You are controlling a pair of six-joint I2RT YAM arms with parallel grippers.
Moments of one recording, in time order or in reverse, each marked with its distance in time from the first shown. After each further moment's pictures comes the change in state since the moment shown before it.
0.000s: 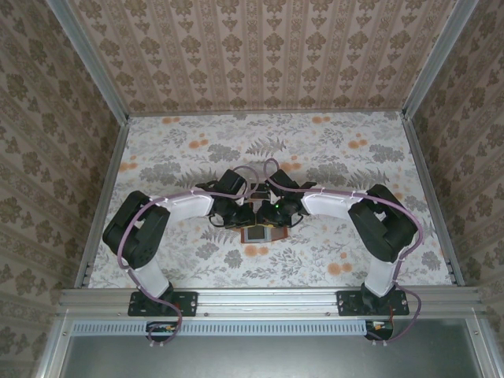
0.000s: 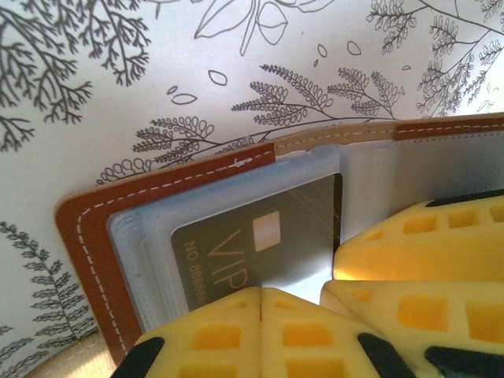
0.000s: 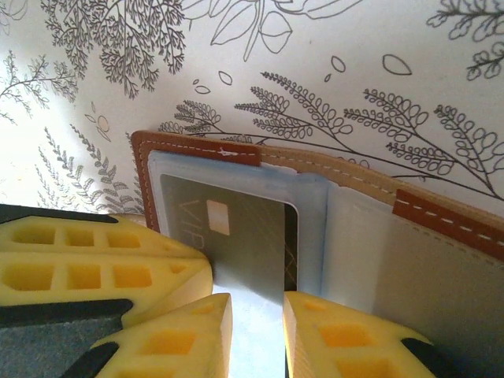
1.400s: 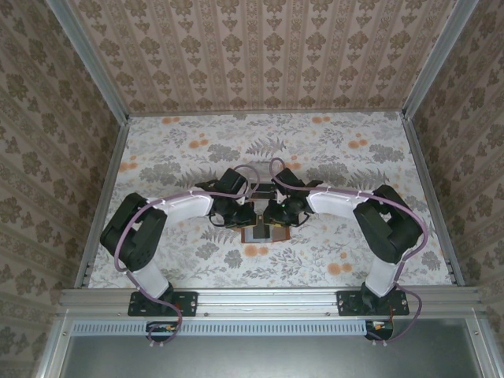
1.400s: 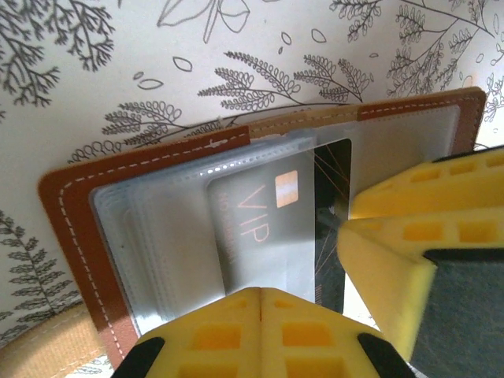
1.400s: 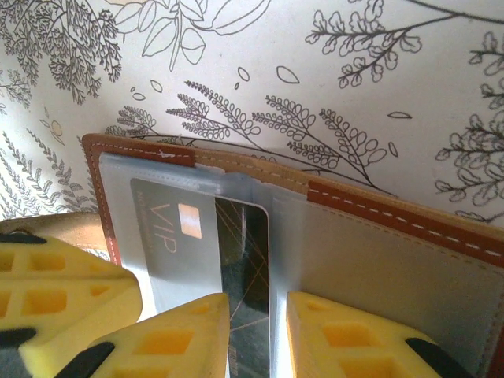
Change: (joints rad) left arm -0.012 -0.024 0.015 -0.032 0.003 0.000; right arm -0.043 -0.027 -0.026 -0.049 0.018 -0.056
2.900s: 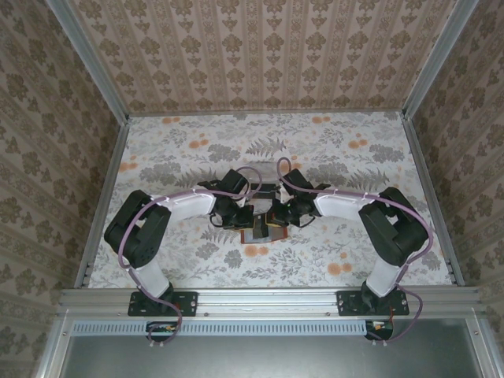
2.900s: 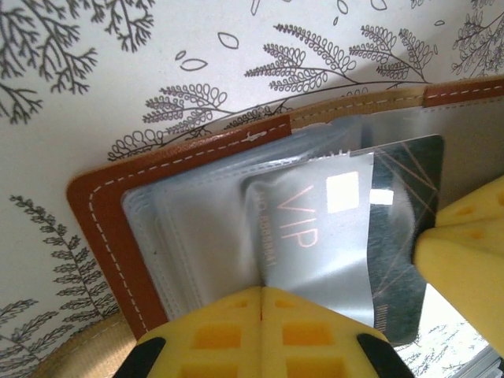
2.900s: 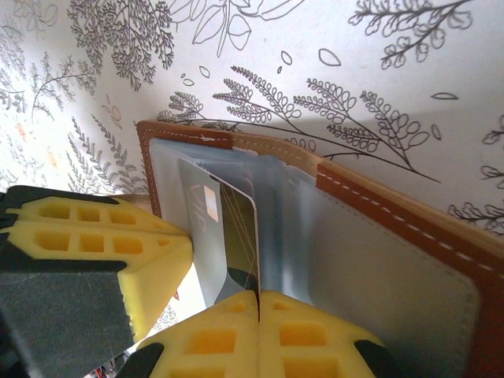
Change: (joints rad) left arm 0.000 0.038 0.021 -0.071 -0.046 0.084; right arm -0.048 -0.056 -0.093 0.128 -0.132 0.023
